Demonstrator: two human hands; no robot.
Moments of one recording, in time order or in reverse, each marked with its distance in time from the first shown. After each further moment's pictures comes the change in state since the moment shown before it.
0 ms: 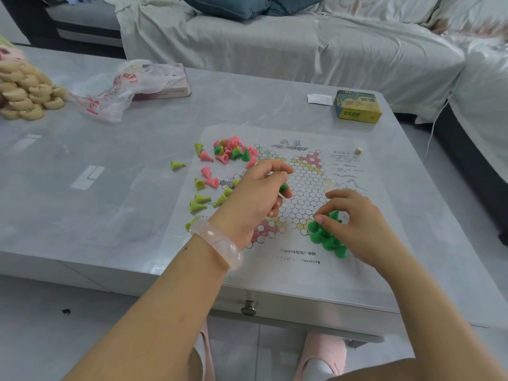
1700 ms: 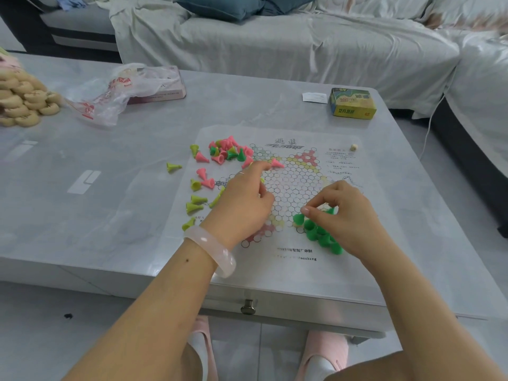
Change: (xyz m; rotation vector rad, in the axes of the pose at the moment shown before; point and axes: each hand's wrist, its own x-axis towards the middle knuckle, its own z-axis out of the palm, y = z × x) left_hand 0.003 -0.016 -0.012 0.617 0.033 0.253; right_hand -0.003 -0.020 0.001 0.153 0.057 0.029
